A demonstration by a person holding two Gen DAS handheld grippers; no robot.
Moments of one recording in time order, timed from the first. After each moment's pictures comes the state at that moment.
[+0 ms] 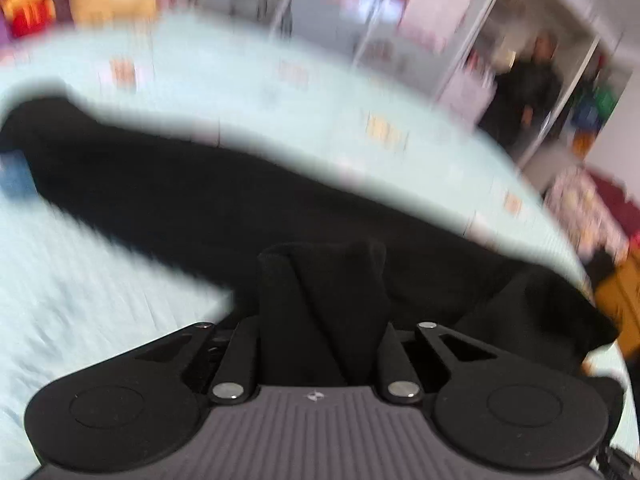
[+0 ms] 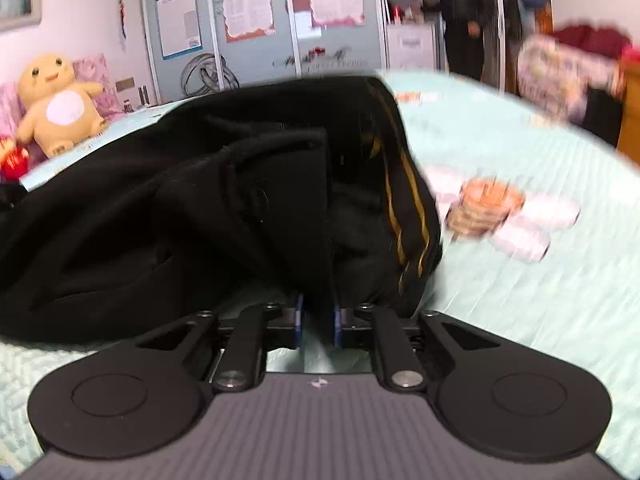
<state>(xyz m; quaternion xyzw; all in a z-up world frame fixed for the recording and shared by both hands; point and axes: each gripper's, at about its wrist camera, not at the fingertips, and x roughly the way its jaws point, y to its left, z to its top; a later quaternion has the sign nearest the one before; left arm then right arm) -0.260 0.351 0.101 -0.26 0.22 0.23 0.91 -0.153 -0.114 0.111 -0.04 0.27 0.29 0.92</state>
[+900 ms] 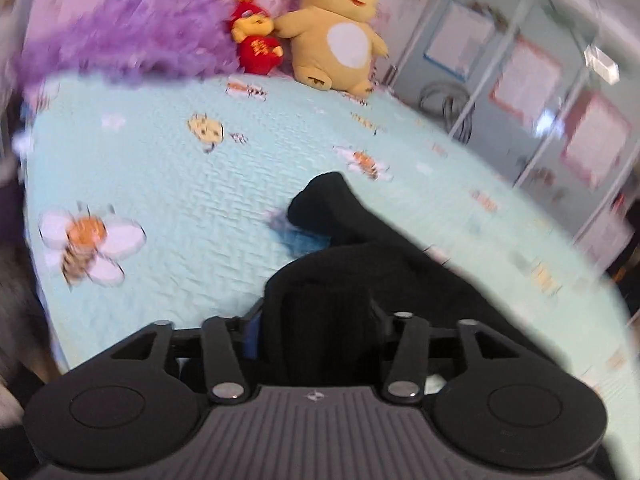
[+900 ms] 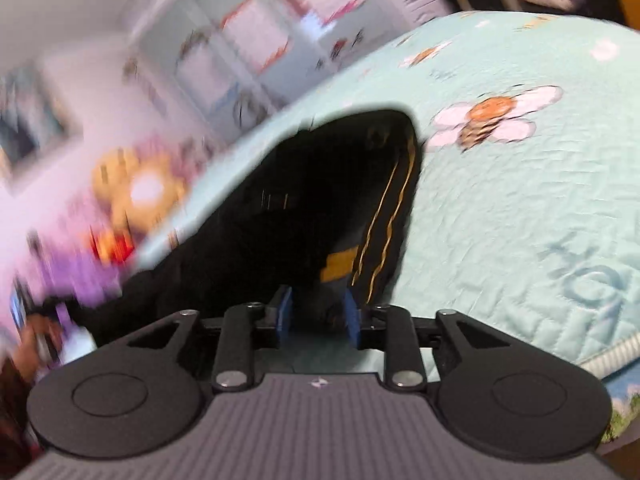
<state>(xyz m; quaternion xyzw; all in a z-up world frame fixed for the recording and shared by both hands) -0.430 0.423 0.122 -0.36 0.15 0.46 0.80 -0.226 -0.230 0.130 0.24 0.33 0.38 0.83</state>
